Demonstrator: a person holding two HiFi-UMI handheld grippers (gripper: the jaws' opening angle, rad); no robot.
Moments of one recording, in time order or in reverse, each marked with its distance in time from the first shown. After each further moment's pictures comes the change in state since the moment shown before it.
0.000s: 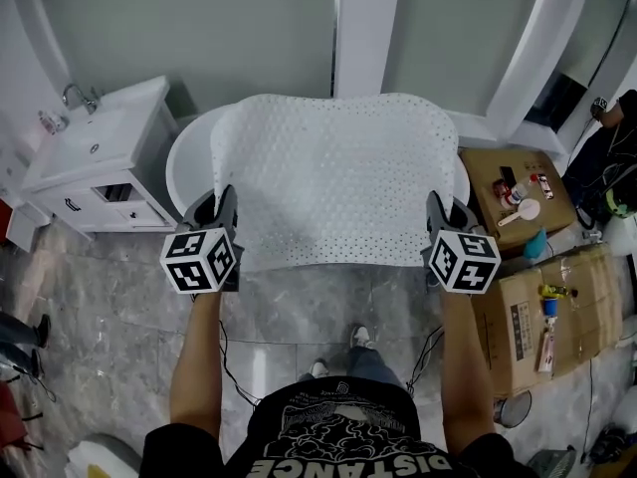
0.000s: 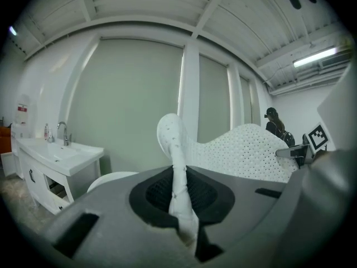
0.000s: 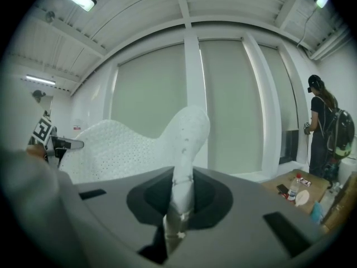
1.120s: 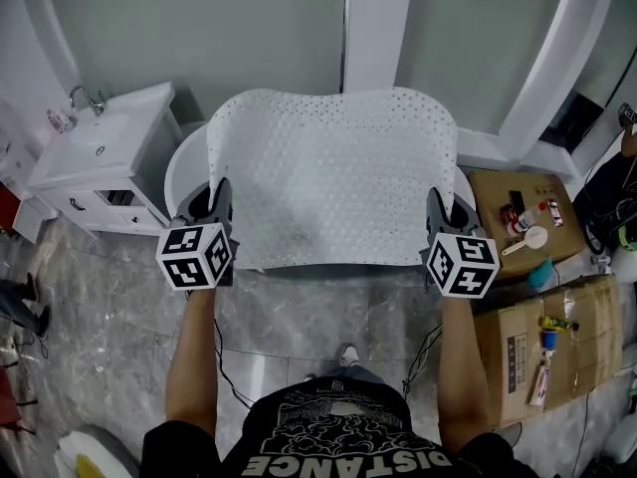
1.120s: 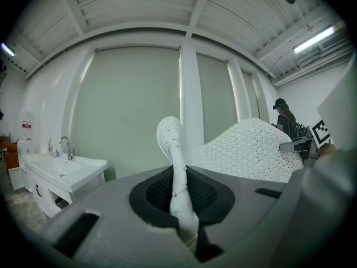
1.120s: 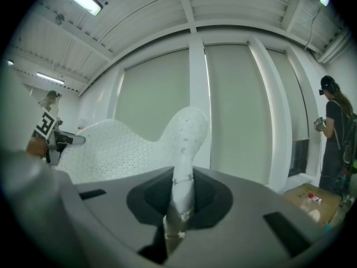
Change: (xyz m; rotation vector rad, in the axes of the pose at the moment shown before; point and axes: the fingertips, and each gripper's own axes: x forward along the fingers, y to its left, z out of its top) left arm 0.056 -0.009 0.039 0.080 -0.034 0.089; right arm 0.064 -0.037 0.039 -0.057 -0.076 0.058
